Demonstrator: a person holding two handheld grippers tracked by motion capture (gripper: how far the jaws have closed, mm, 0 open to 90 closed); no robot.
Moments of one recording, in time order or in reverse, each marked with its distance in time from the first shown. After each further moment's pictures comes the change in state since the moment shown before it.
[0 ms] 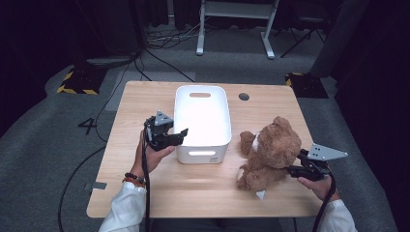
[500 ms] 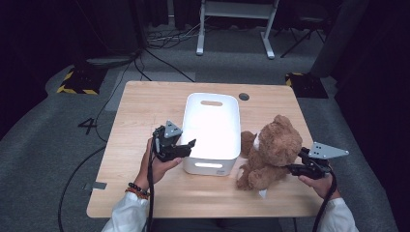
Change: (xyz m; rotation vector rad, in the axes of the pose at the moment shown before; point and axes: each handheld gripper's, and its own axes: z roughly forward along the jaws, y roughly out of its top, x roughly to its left) left arm -0.042 -0.009 -0.011 0.038 -0.027 0.084; right arm -0.006 0.001 0.000 -0.001 0.002 -0.016
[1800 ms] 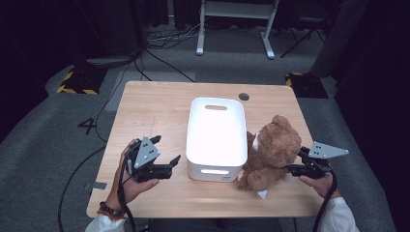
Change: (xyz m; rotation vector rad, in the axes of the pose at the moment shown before) left arm 0.001 -0.040 -0.085 -0.133 0.021 0.205; right arm -0.001 0.001 0.000 -0.001 0.024 -0.011
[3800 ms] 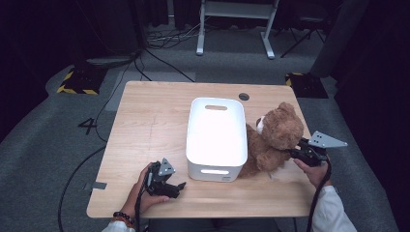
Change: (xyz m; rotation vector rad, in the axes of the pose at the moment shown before) left arm -0.017 -0.086 0.085 0.327 -0.159 -0.075; right arm -0.031 0.001 0.013 -0.080 -0.149 0.021
